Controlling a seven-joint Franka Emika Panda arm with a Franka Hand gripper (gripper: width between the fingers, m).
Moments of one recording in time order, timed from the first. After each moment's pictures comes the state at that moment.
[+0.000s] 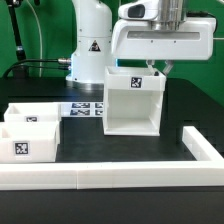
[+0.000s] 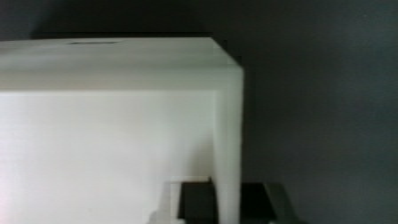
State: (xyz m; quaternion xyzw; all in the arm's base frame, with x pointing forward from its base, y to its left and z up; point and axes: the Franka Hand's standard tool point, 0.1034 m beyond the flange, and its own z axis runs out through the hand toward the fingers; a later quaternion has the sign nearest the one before) arm 0.418 0.114 0.097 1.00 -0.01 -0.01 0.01
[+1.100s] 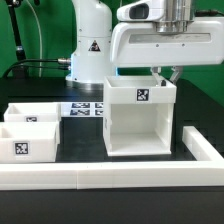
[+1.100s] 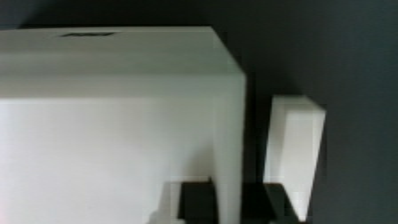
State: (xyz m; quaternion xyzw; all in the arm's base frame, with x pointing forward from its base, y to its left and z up) arm 0.516 0.107 0.098 1.00 0.02 0.03 -0.01
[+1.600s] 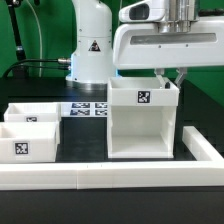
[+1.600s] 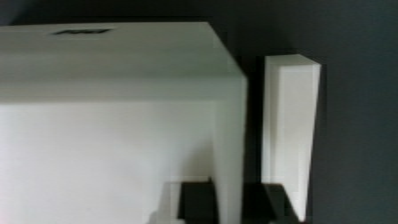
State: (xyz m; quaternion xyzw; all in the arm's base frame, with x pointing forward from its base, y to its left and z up) arm 0.520 0.111 0.099 1.00 -0.04 0.03 -0.02
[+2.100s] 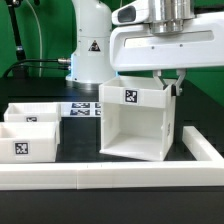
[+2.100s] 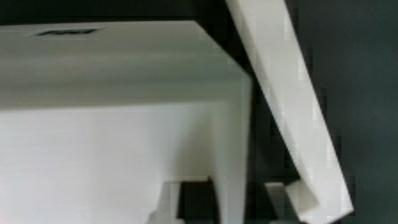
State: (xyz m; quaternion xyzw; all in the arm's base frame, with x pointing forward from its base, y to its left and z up) arm 0.549 0.106 0.102 0.97 -0.23 0.06 -0.06
